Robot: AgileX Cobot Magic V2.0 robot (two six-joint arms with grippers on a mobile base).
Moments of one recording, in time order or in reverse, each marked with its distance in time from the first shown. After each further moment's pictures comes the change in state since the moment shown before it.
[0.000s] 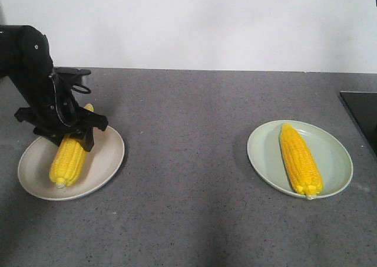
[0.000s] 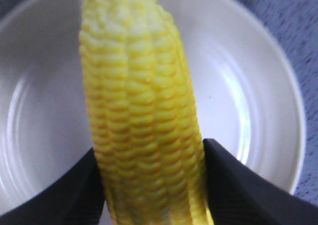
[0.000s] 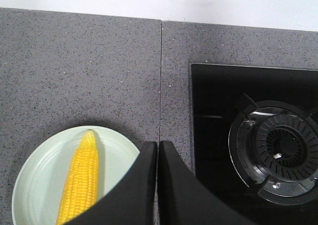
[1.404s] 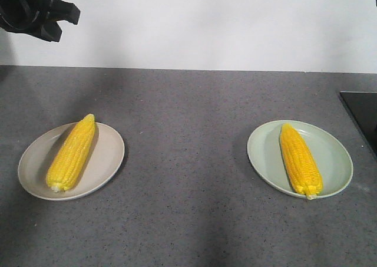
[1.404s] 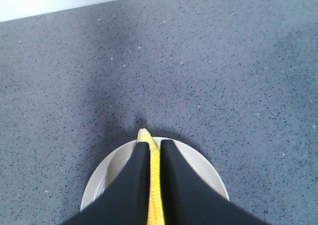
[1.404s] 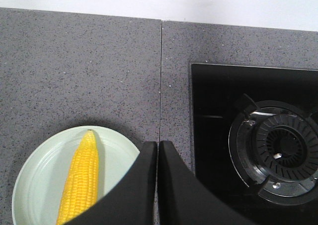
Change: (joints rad) left arm 0.000 -0.174 -0.397 0.040 0.031 0.003; right arm 0.000 0.000 0.000 0.000 0.000 -0.001
